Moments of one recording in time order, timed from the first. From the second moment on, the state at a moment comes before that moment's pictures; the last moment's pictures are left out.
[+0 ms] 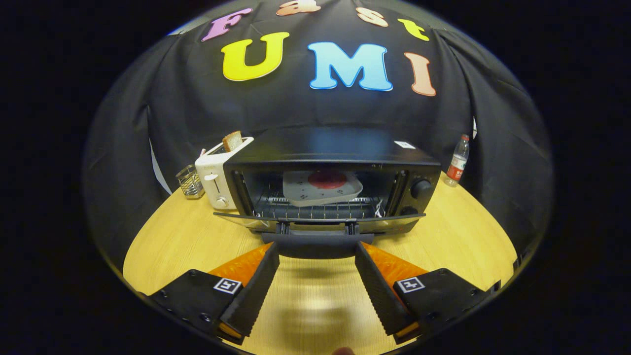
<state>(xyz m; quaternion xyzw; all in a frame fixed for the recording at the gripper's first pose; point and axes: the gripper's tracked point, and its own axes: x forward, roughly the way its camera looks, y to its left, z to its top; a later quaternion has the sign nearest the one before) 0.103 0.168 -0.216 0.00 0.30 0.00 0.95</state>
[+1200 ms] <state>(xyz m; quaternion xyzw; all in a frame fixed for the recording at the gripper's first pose) 0.013 0.064 -0.040 -0.03 0.07 -0.01 1.00</state>
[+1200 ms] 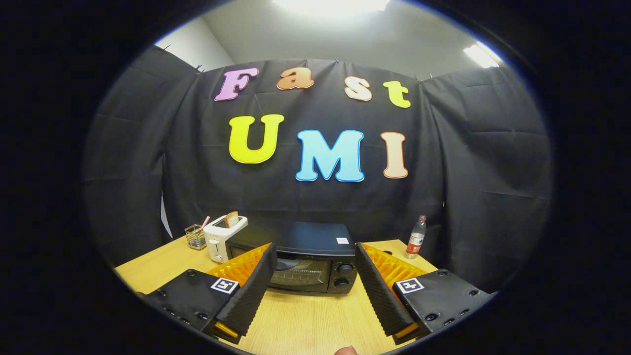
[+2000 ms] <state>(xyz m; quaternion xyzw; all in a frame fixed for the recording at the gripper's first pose) -0.030 0.006 -0.037 -0.02 0.05 -0.04 1.00</state>
